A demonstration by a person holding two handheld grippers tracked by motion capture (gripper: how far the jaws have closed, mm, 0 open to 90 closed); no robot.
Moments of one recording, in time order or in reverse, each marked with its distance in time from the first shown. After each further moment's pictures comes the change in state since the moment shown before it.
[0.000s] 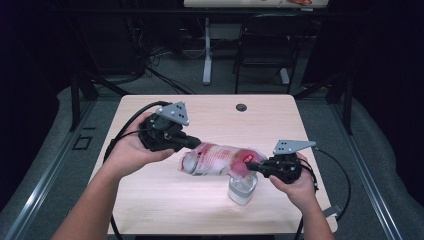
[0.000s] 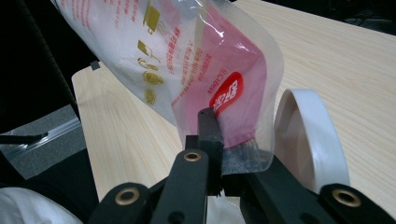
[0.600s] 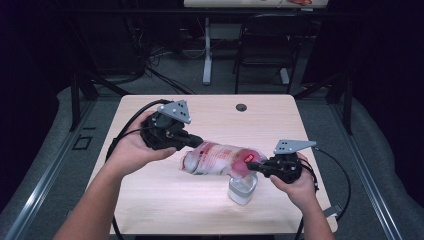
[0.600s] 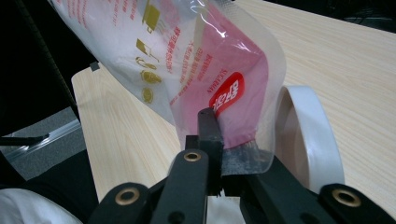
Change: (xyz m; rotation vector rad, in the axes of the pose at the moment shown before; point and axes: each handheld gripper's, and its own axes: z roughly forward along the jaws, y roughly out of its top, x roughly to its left) left arm 0.001 0.004 0.001 -0.013 -0.005 -0.002; right arm -0.002 -0.002 0.000 -0.003 0.002 0.010
